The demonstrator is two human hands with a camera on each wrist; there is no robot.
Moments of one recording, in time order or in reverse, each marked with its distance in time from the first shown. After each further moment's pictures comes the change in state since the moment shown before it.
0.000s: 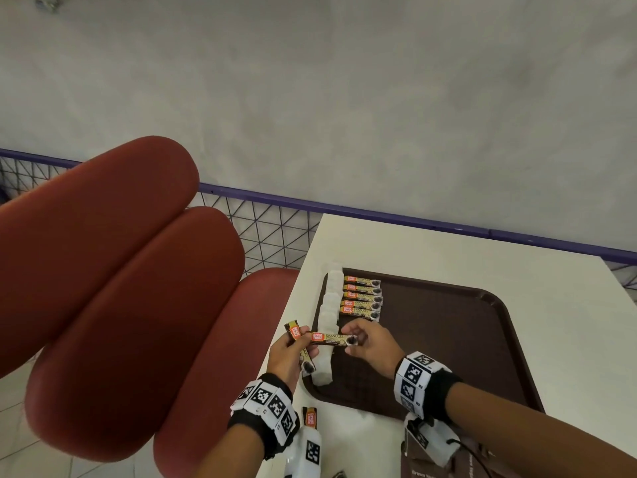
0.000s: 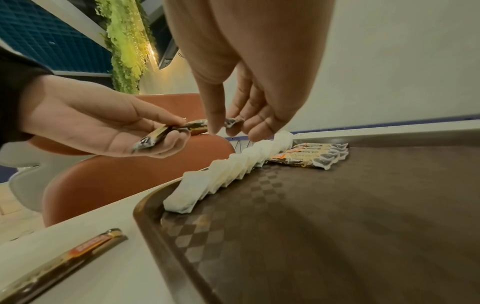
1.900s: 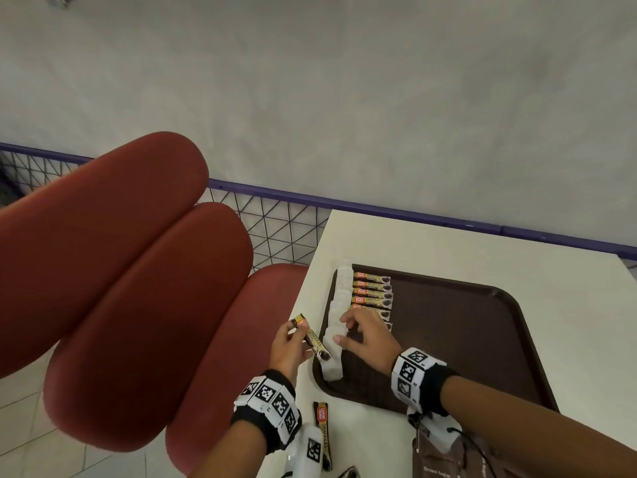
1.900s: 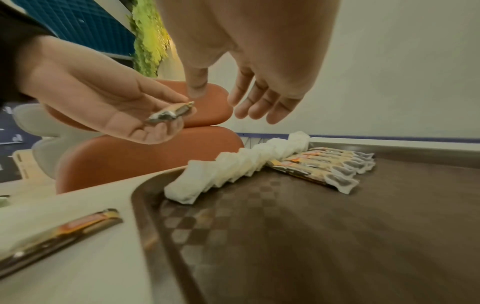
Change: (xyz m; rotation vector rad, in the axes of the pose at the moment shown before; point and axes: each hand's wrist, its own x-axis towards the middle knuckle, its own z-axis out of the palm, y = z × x) left_hand -0.002 0.011 -0.010 0.121 0.055 0.015; right_hand 0.006 -0.012 0.015 -0.237 0.029 -0.189
